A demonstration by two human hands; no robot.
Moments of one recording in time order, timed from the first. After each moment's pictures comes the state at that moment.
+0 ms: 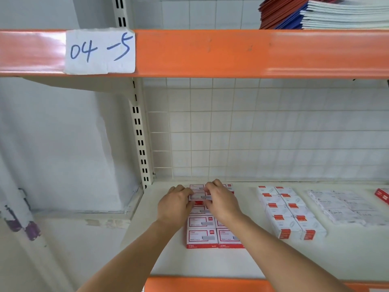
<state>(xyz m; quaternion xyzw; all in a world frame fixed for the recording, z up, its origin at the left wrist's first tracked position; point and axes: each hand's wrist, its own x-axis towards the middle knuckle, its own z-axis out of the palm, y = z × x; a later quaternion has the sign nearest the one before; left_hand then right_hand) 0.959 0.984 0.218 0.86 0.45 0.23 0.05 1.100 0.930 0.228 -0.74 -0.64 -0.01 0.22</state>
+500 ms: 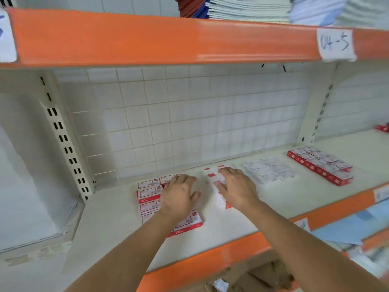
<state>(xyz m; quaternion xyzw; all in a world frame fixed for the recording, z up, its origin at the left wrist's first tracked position) 1.051 0.930 0.229 0.94 0.28 0.20 0.06 1.190 0.814 0.244 -0.86 -0.48 -0.10 0.16</state>
